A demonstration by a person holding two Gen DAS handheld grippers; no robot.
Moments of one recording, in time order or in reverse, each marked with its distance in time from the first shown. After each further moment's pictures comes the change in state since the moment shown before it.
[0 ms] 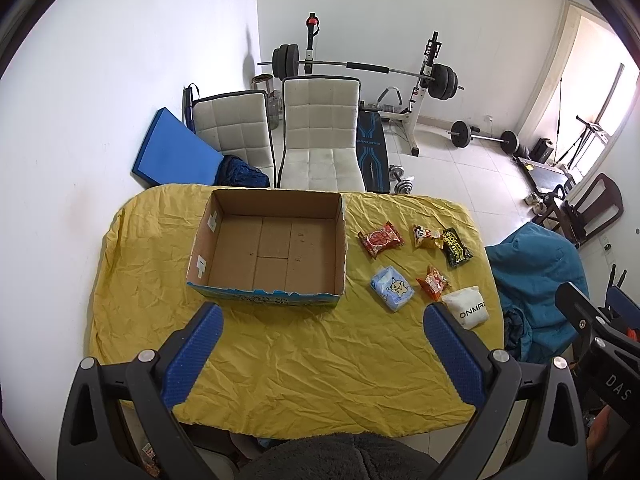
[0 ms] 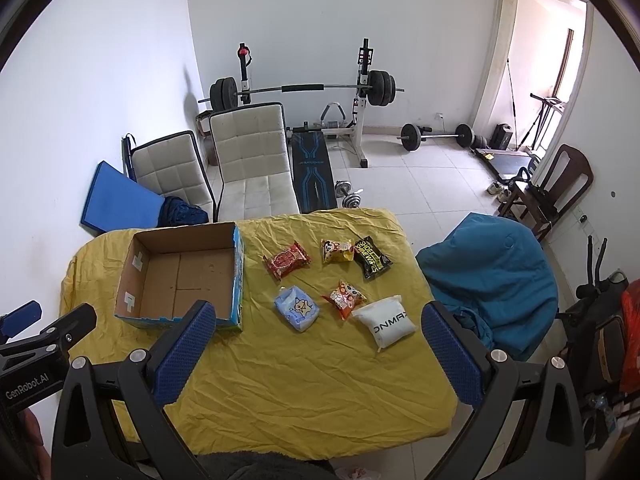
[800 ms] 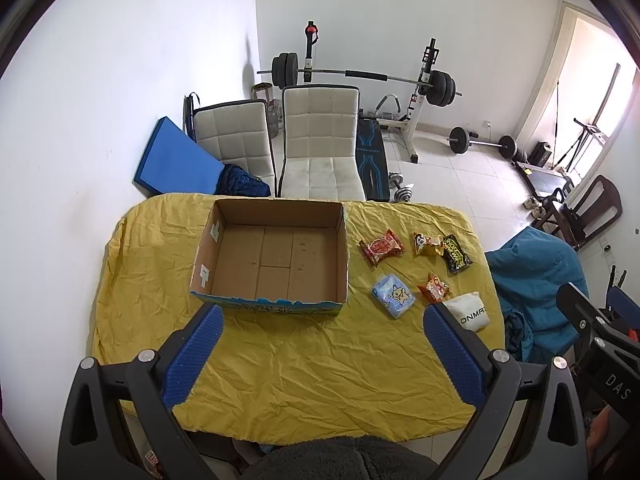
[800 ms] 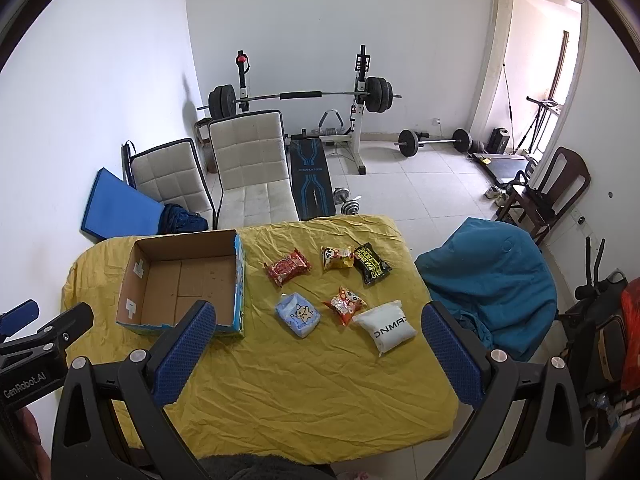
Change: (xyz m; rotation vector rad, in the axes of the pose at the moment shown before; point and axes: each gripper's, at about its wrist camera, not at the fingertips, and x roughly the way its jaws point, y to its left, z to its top) left arm -0.006 0.004 0.007 0.002 -0.024 -0.002; right arm -0.009 0.007 0.003 0.011 -0.027 -0.005
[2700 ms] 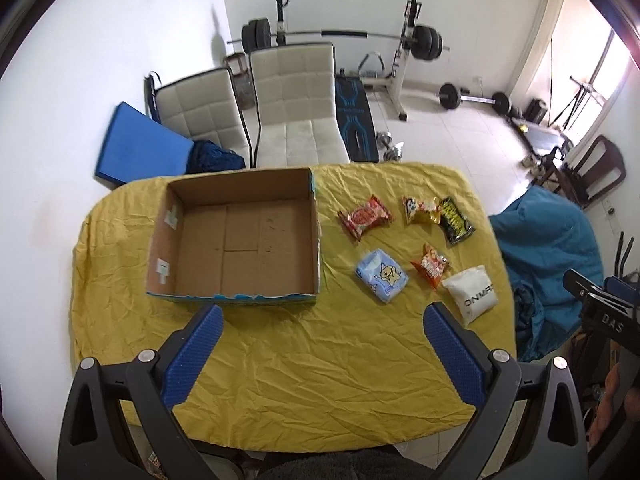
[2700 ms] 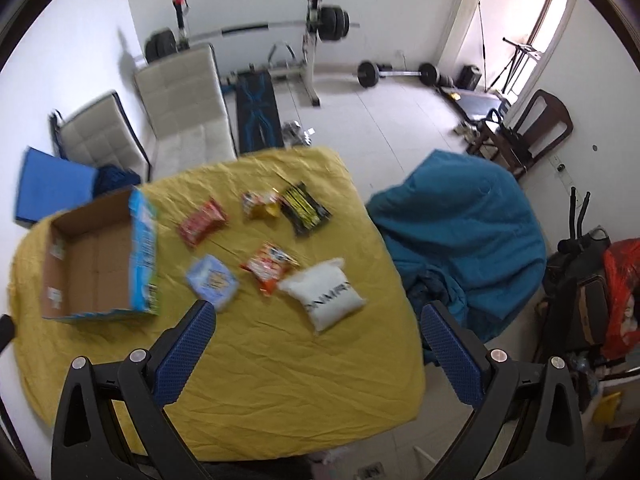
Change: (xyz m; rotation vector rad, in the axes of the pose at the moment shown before) left arm 0.084 -0.052 -0.005 0.084 0.105 -0.010; right arm 0.182 -0.118 0.000 0.048 0.289 -0.136
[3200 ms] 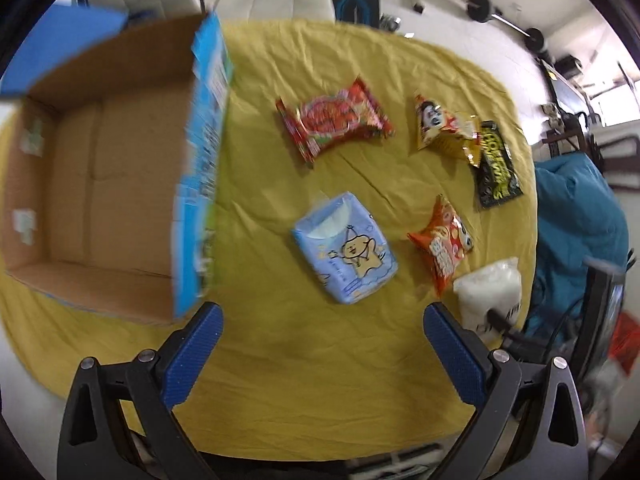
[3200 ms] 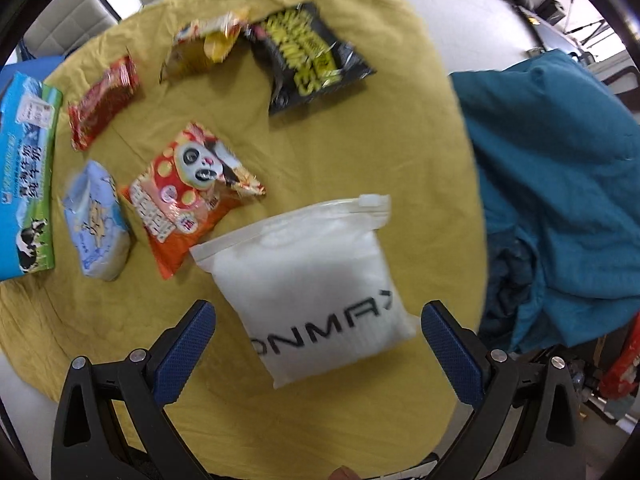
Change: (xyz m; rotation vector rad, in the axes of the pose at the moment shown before) left arm 0.276 -0.065 0.040 -0.086 0.469 -0.075; right arm 0.324 -0.011 -0.004 -0.159 0.456 0.110
